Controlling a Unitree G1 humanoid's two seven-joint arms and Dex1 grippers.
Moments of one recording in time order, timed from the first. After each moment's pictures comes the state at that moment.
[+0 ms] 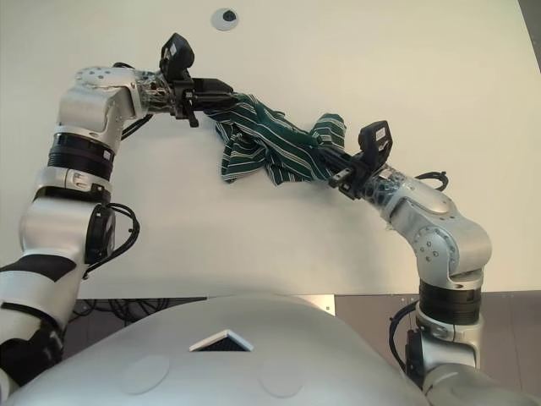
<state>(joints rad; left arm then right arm) -0.73 0.35 -0.15 0.73 -0.17 0.37 -1.14 0.11 -0.44 -0.07 -0.46 0.67 0.85 0.48</state>
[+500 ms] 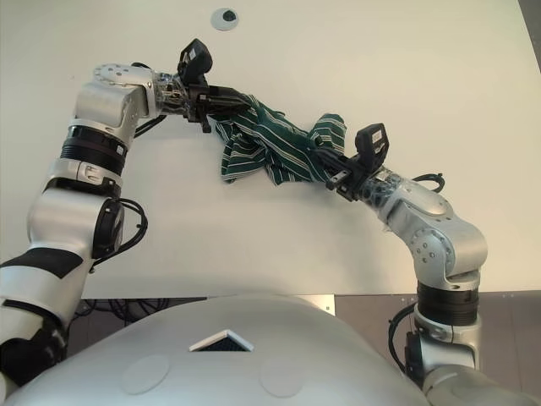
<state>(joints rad) -0.77 0.32 -0.19 0.80 -0.13 0.38 -1.18 0.11 -0.44 -0.06 -0.46 0.67 0.83 0.48</state>
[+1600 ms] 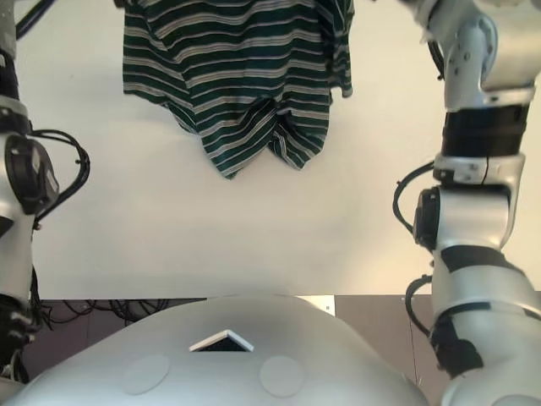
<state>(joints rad) -1.15 0.54 -0.07 0.86 -0.15 0.33 -1.17 -0.88 -0.48 0.02 0.32 0.42 0.49 0.78</state>
